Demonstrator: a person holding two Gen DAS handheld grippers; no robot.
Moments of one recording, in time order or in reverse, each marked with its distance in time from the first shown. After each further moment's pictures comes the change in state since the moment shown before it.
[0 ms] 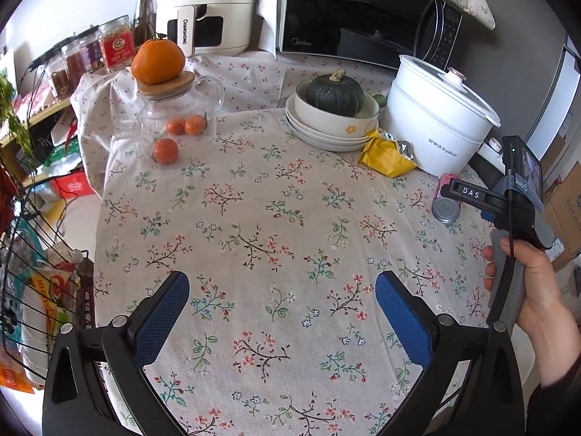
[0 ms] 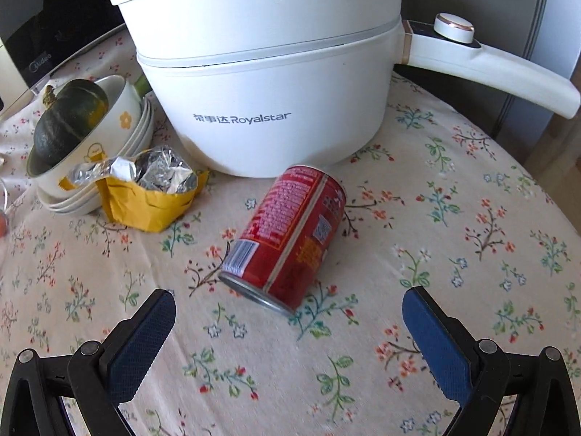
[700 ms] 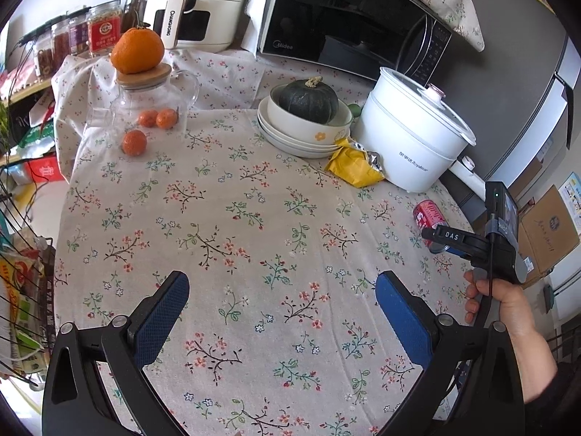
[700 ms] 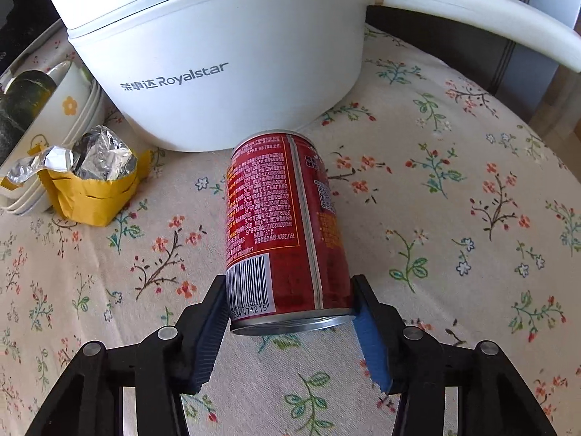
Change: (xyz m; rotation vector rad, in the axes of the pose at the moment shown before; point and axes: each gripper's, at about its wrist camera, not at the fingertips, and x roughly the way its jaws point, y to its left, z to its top) left arm 0.002 -0.013 0.000 -0.068 -0.018 -0.142; right arm 0.035 -0.030 -0.005 0.059 0.088 -0.005
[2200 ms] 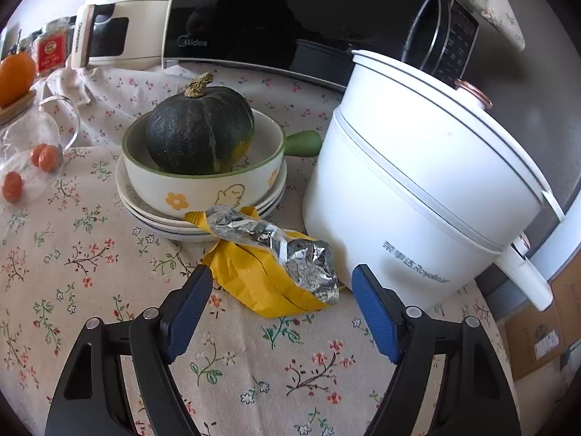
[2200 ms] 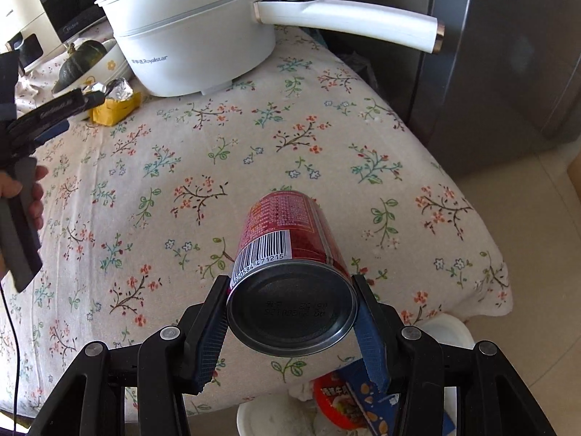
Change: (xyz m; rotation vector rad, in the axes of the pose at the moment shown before) left arm 0.209 -0.146 0.092 -0.109 -0.189 0.096; right arm -0.120 -0.158 -0.070 -0.235 -0.016 0.087
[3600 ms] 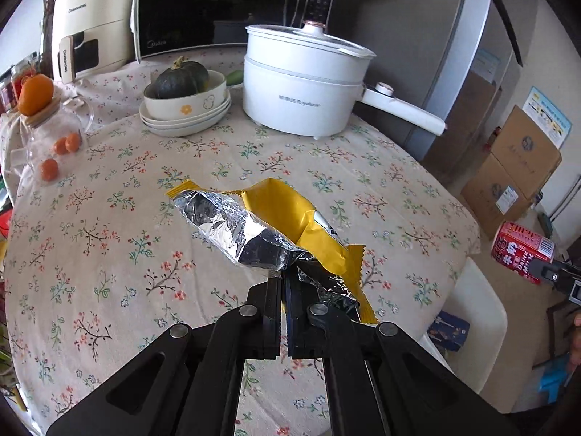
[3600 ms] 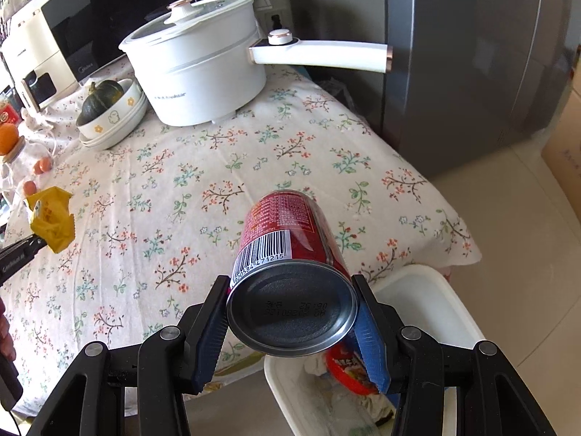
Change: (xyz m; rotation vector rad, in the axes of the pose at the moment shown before) left arm -0.216 0.037 -0.124 0.365 0.201 -0.204; right arm -0.082 0.008 -0.047 0.102 -0.100 -0.008
